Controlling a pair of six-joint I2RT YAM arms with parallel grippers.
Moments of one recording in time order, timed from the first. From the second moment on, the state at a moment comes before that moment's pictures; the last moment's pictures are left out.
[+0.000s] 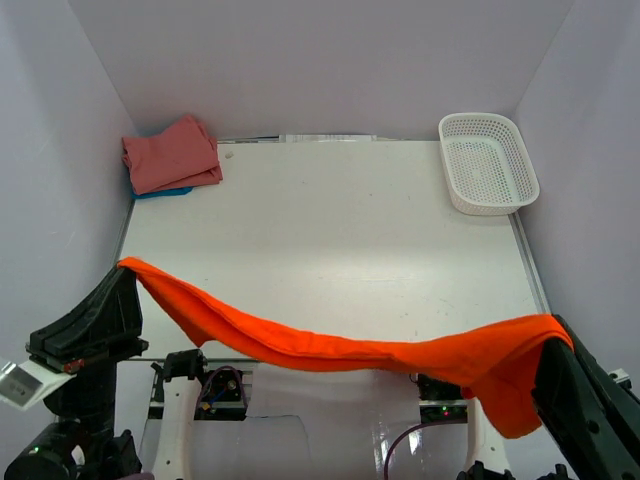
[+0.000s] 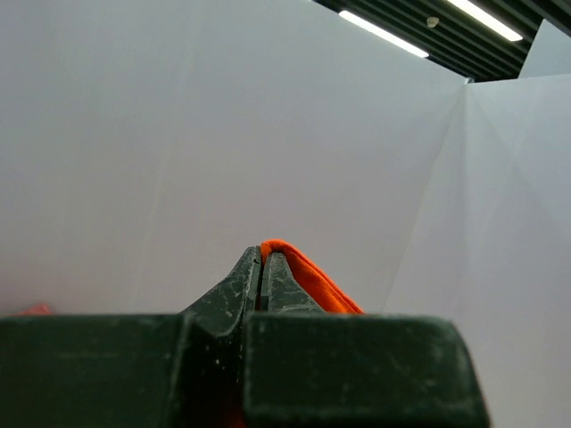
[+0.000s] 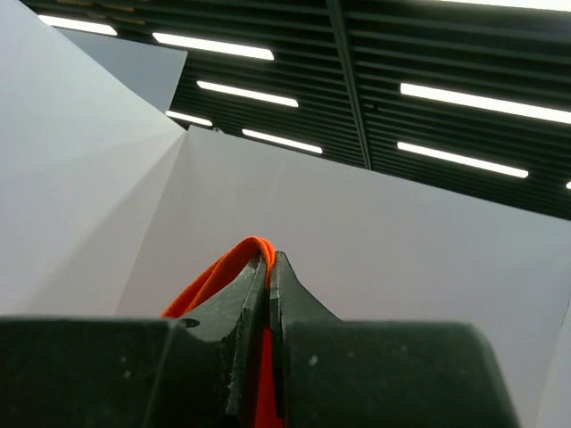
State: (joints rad) left arm 0.09 0.24 1.32 -0.38 0.19 -0.51; right arm -0.23 0.38 1.69 -0.11 -0.55 0.38
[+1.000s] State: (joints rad) left arm 0.09 0.52 1.01 -0.33 0.16 -0.49; right arm -0.24 0.51 0.97 -0.08 -0.56 0.41
